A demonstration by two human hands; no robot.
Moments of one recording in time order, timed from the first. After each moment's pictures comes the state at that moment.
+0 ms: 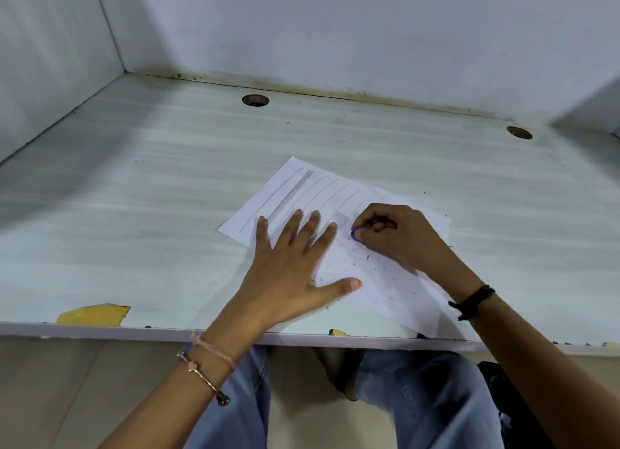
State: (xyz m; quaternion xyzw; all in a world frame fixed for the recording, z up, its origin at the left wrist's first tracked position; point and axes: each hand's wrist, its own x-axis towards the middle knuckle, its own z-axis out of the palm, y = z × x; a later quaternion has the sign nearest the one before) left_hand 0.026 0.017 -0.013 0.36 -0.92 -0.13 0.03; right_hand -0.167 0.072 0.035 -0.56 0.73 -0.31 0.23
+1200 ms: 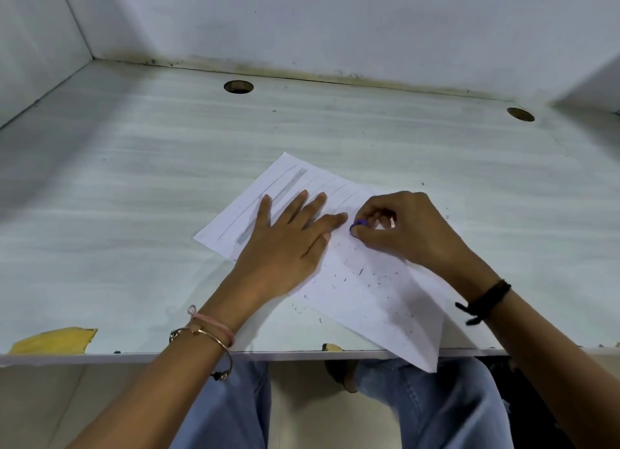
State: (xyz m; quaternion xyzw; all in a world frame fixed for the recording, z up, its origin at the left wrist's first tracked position) left_hand 0.001 -0.016 -0.009 0.32 -0.93 -0.15 0.06; right_hand -0.173 0.069 0.047 -0.63 0.72 -0.26 0.13
